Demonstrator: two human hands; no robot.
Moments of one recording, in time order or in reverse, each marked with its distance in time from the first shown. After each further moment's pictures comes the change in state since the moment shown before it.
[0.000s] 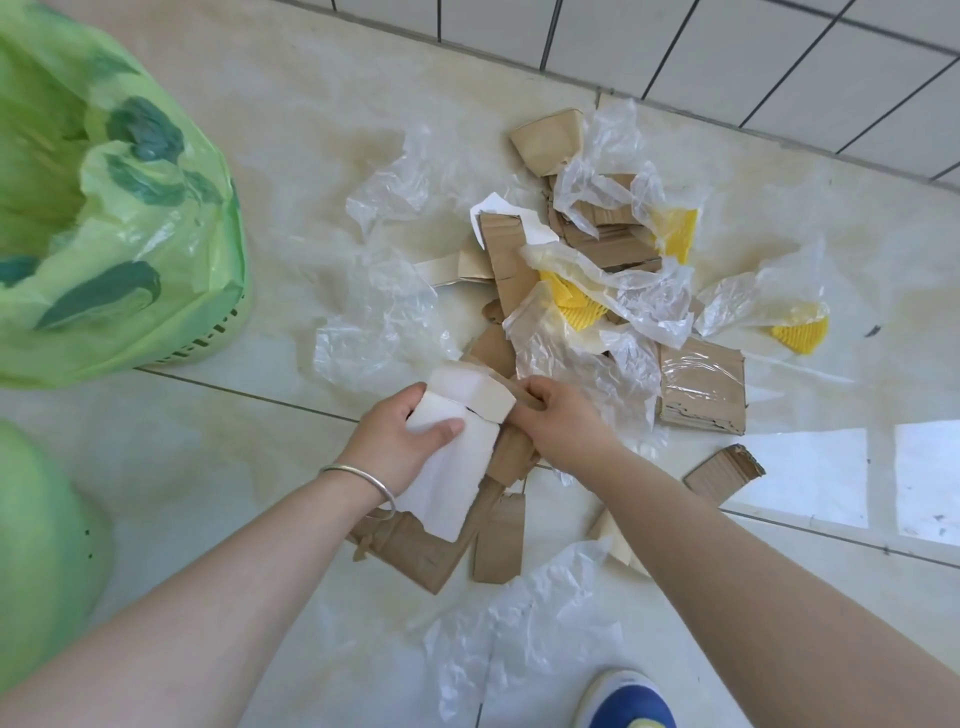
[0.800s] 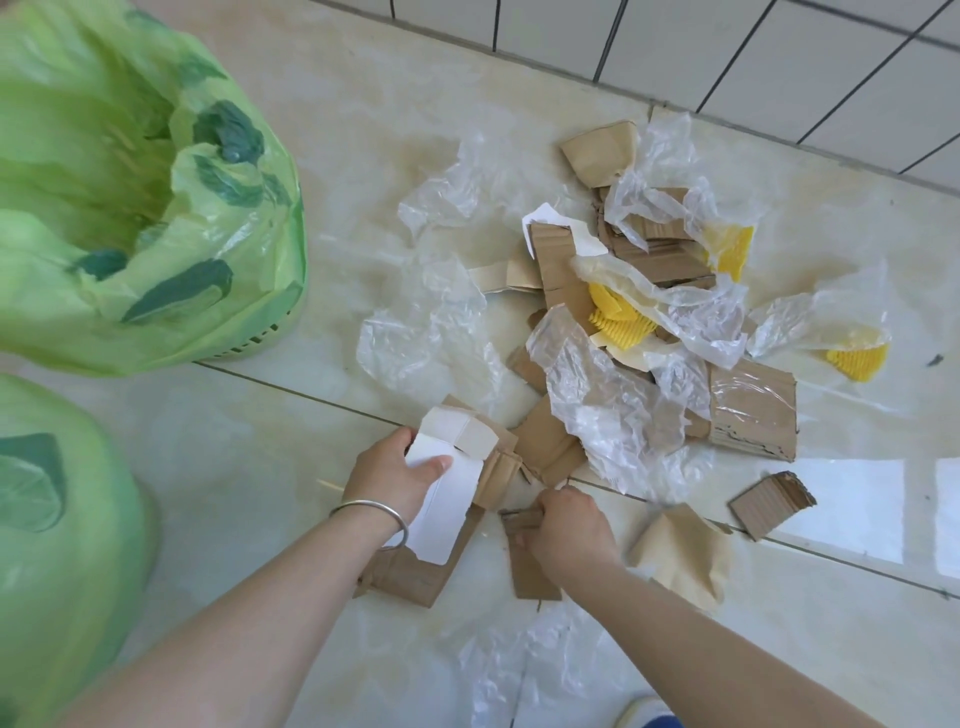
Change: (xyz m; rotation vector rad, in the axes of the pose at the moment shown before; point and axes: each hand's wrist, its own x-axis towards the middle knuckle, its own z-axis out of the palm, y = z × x) left_hand -0.006 -0.044 -0.016 0.185 0.163 -0.264; right_hand -0.012 0.060 0.064 -0.781 -0.003 0.145
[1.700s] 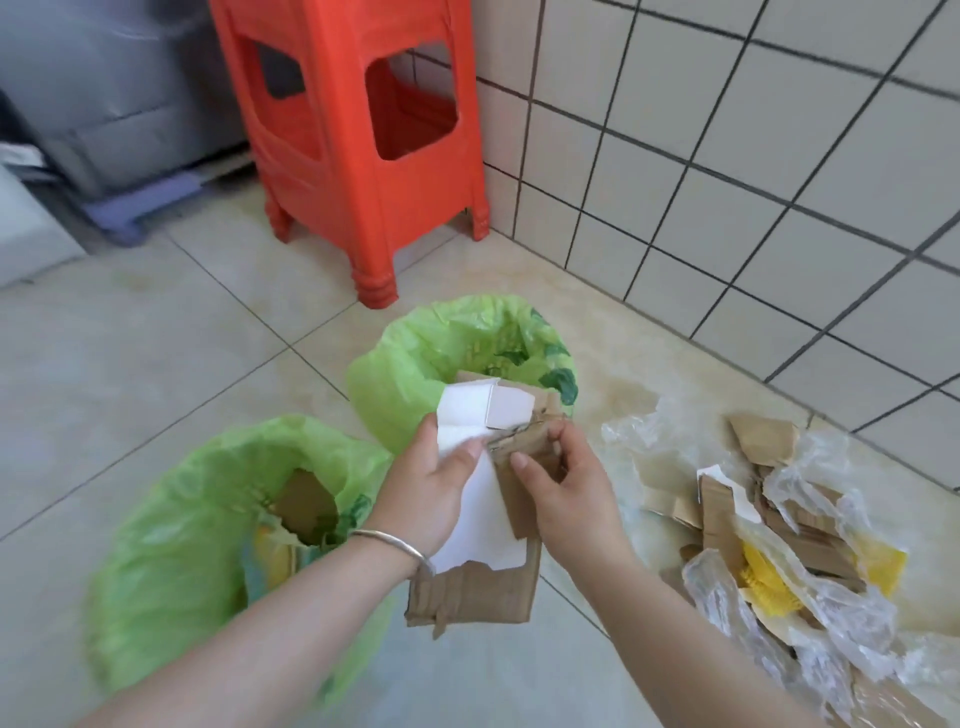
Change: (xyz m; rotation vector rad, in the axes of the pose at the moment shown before) left_hand -0.114 0.028 -0.231 -0.567 0.417 0.398; right_hand -0.126 -0.249 -0.122 0.829 0.101 -0.781
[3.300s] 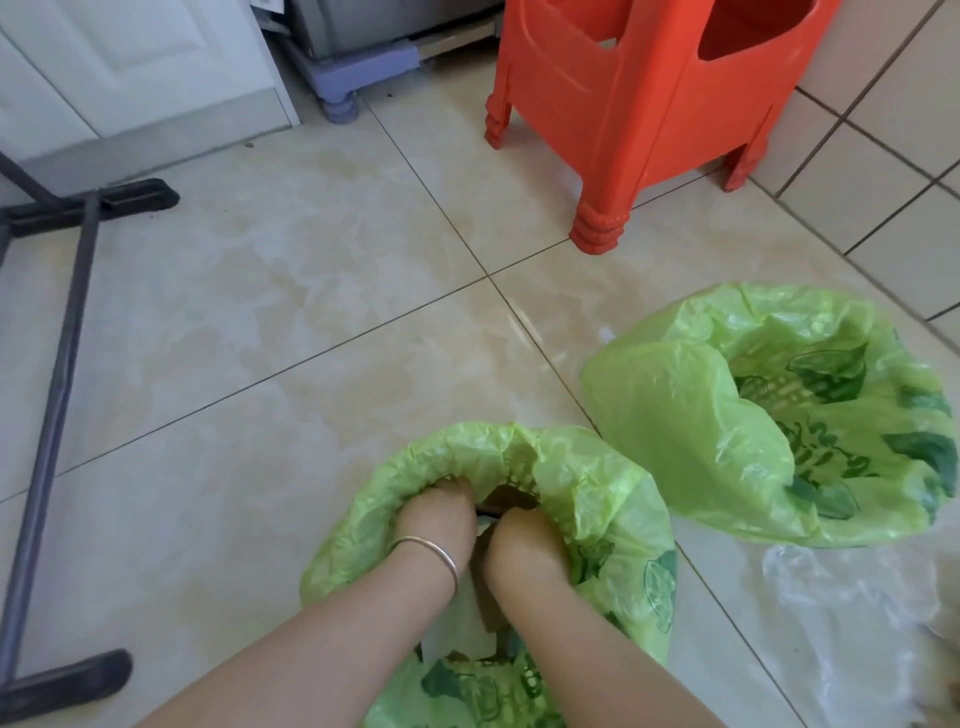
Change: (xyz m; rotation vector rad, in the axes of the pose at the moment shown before) left_hand 0.015 -0.156 -0.151 1.337 -0.266 -0.470; right_hand 0.028 0.092 0.259 -1.433 -0.759 0.102
